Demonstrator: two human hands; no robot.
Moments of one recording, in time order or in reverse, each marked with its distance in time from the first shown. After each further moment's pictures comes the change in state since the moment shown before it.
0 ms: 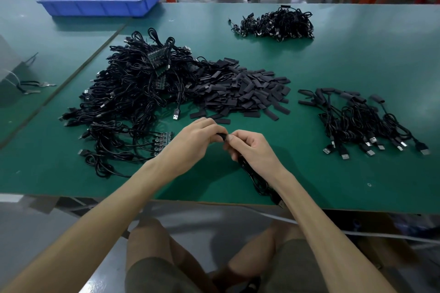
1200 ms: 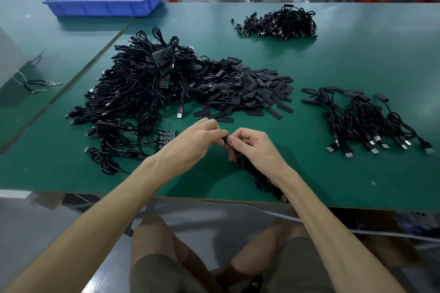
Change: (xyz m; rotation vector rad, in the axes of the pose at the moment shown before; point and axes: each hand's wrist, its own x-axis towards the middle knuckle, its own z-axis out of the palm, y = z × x) left_hand -0.004 -0.010 -0.003 0.085 -0.119 0.058; right_hand -0.001 0.001 -0.003 0.015 -0.057 -0.013
